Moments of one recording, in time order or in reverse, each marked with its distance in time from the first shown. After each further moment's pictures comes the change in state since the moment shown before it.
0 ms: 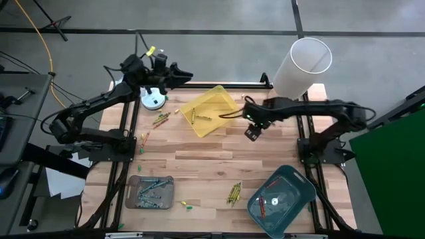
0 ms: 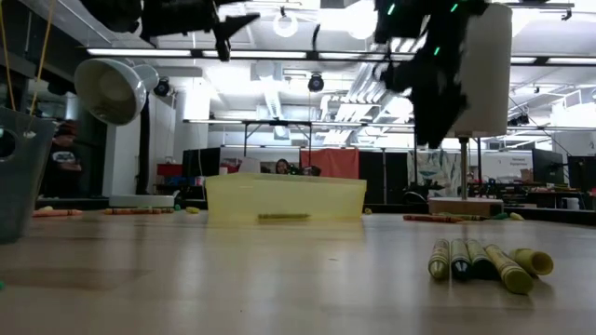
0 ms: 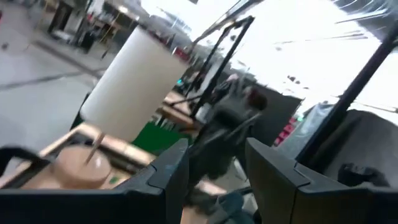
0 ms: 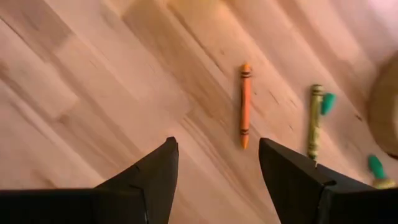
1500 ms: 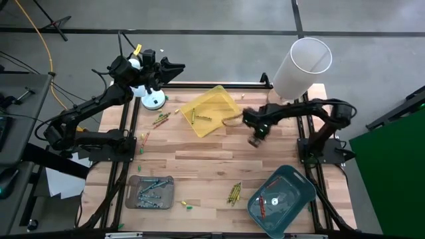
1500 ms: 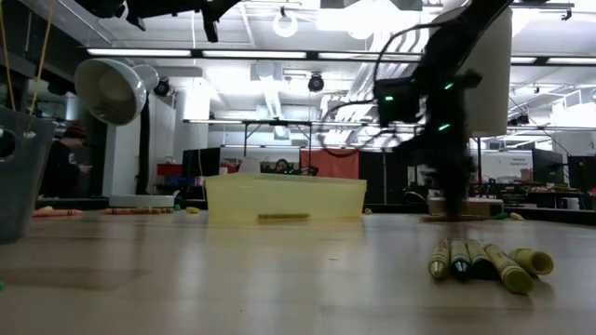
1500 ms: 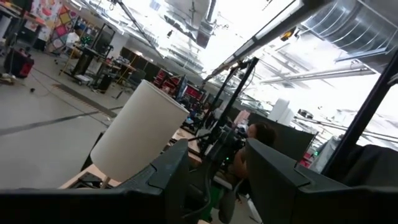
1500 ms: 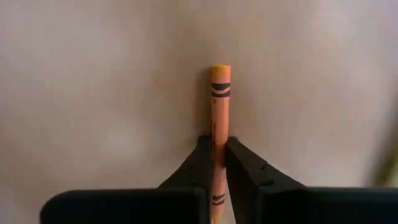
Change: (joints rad) left arm 0.000 -0.112 0.000 0.023 -0.151 -0.057; right arm -0.114 0.201 -0.249 0.253 -0.141 -0.168
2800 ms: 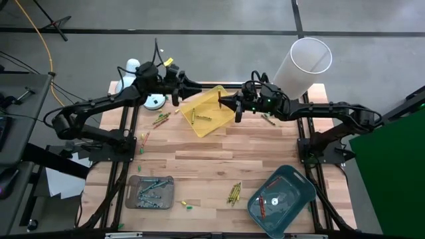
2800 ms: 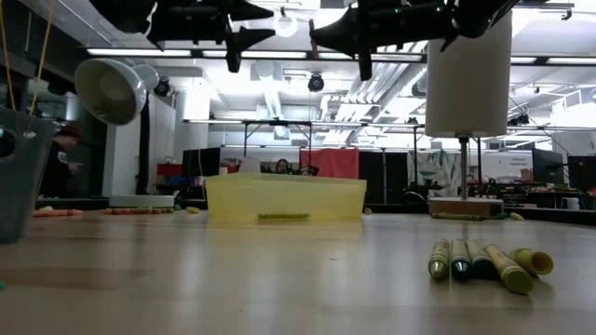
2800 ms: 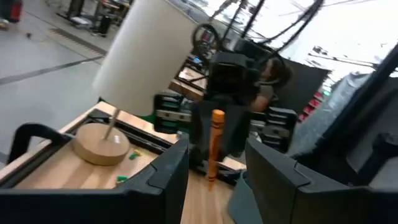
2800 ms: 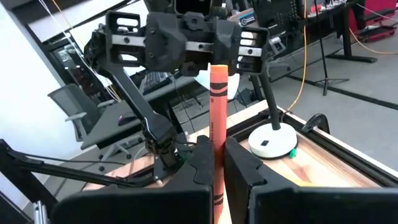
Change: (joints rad) left arm -0.143 0.155 -0.002 -0.158 -0.004 0.263; right arm 0.011 -0.289 0.001 1.247 -0.128 0.040
